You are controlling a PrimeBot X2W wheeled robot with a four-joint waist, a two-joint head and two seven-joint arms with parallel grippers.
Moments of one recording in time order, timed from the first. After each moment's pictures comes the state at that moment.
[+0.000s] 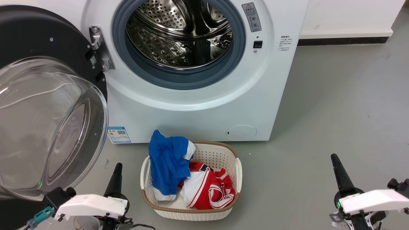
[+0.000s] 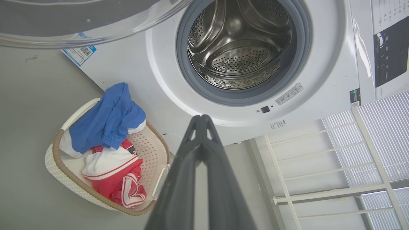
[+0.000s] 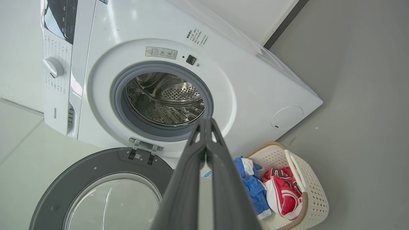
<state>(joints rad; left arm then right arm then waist) -0.07 0.09 0.00 0.24 -1.10 -0.05 -0.02 -0.04 -0.06 -0.06 0.19 1.07 0.13 0.03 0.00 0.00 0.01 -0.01</state>
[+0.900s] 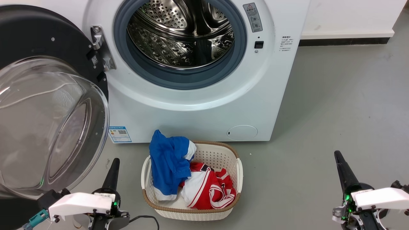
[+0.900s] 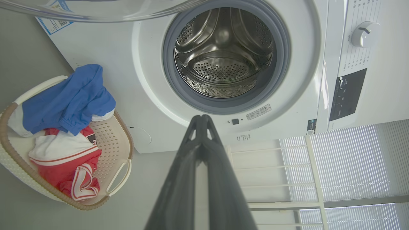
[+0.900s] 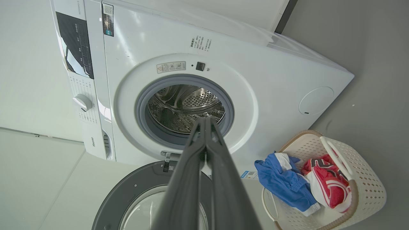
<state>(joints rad) -0.08 0.08 0.05 0.24 -1.35 -0.09 0.05 -0.06 -0.06 -0.08 0.22 1.33 0.13 0.06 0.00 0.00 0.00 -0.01</state>
